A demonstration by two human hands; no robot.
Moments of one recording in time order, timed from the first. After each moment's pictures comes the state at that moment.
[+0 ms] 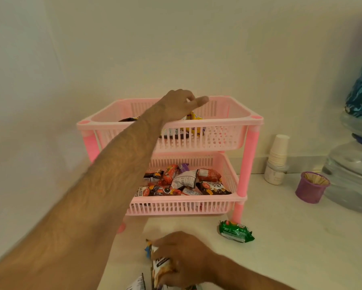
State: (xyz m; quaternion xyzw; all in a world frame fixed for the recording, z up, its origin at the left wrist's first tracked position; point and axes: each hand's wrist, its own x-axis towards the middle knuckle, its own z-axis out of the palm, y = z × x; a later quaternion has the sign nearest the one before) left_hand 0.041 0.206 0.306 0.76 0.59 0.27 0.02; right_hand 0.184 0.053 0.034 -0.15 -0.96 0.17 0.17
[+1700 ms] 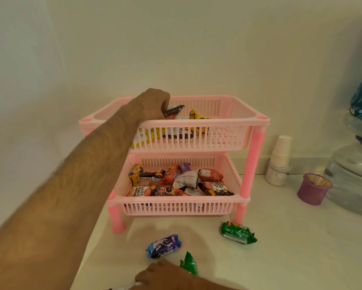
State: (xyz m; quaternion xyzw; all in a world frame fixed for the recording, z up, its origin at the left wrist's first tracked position) left_hand -0.022 0.193 0.312 0.73 0.67 0.15 -0.08; right_hand 0.123 0.033 -0.023 -0.10 -0.99 0.09 -0.11
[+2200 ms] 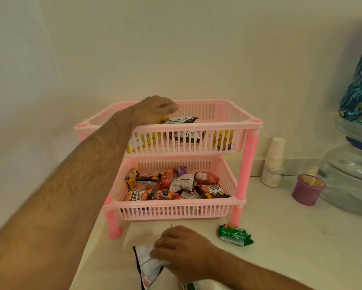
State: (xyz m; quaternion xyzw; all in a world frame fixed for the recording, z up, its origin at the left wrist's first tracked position) left_hand -0.015 0.184 0.309 0.76 0.59 0.25 0.10; right_hand 0.182 0.059 0.056 -0.07 -0.99 -0.02 0.15
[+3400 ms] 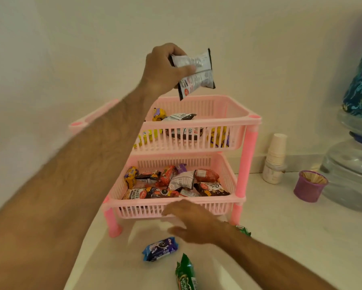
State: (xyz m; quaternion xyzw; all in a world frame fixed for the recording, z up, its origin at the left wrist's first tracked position) left_hand 0.041 0.191 0.359 0.66 0.49 0.57 0.05; right_hand 0.191 0.115 0.061 -0.25 -0.95 0.10 0.16
